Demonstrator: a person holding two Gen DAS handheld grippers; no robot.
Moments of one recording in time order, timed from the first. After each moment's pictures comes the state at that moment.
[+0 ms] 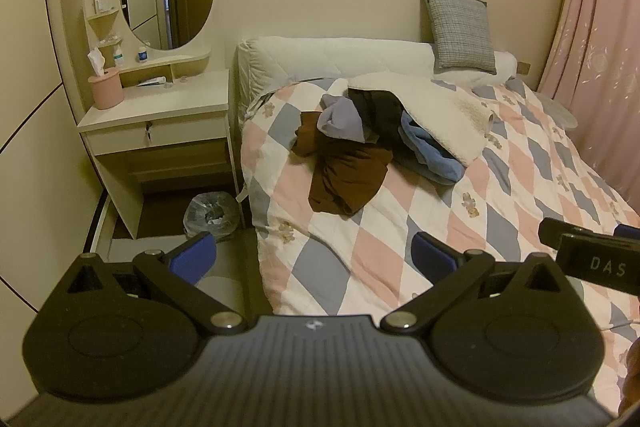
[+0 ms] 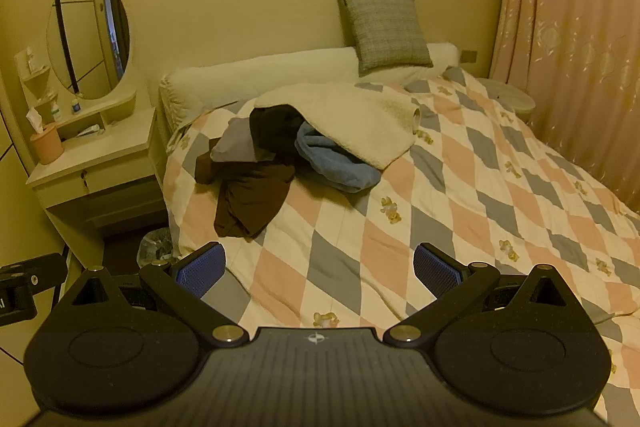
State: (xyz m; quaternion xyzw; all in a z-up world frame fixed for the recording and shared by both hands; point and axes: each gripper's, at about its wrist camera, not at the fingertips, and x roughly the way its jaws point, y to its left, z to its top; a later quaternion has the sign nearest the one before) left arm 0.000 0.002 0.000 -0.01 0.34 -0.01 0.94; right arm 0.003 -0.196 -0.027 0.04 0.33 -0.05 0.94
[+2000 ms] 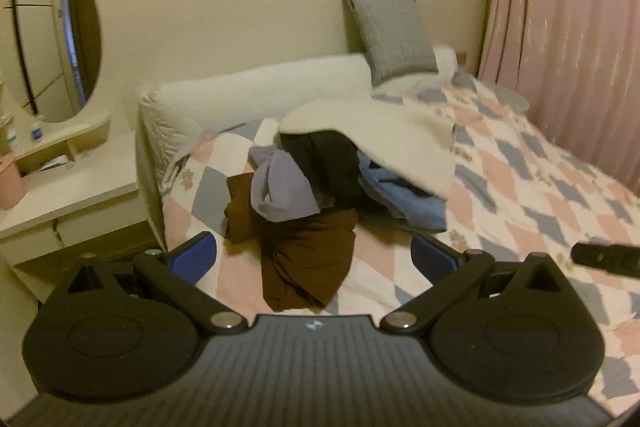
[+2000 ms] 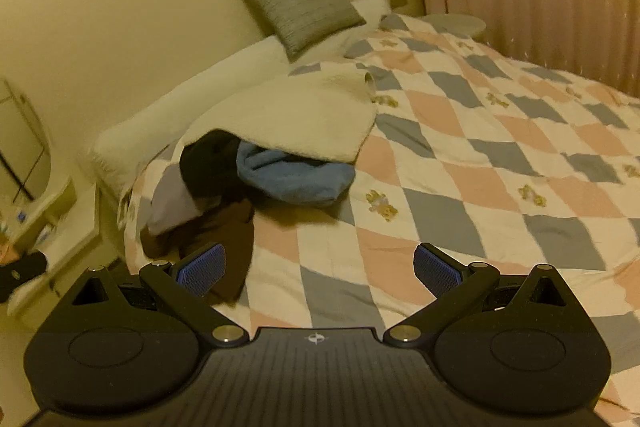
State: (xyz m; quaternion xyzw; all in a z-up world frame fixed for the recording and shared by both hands) left arm 0.247 -0.016 -0.052 0.06 0.31 -0.14 0.94; right arm 0.147 -0.277 -0.100 0.21 0.32 -0.14 0.91
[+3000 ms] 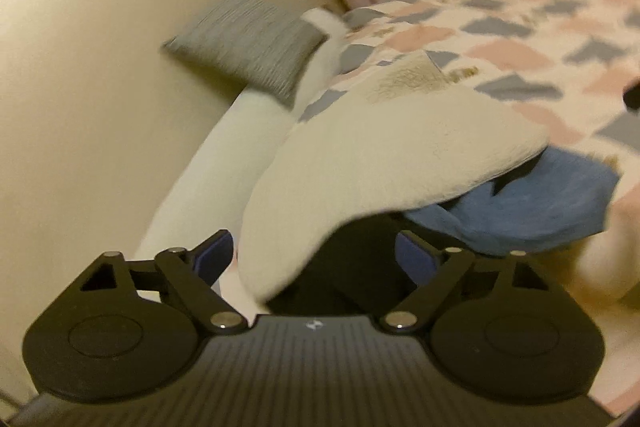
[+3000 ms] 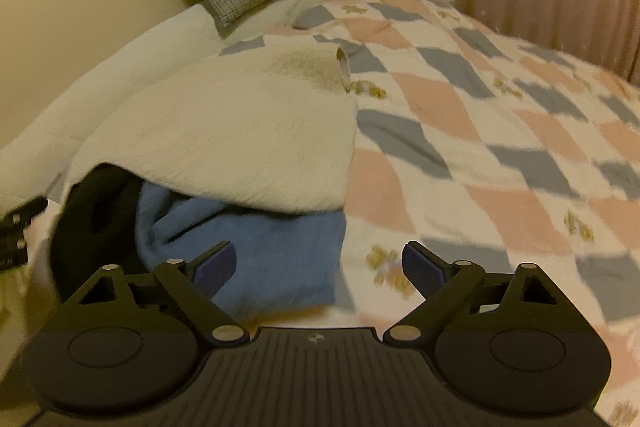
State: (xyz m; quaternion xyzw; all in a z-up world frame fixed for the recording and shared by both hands) left arm 0.592 -0.147 -0.182 0.42 0.15 -0.32 0.84; right arm 0.427 -0.341 -0.212 0.20 0.38 -0.24 0.87
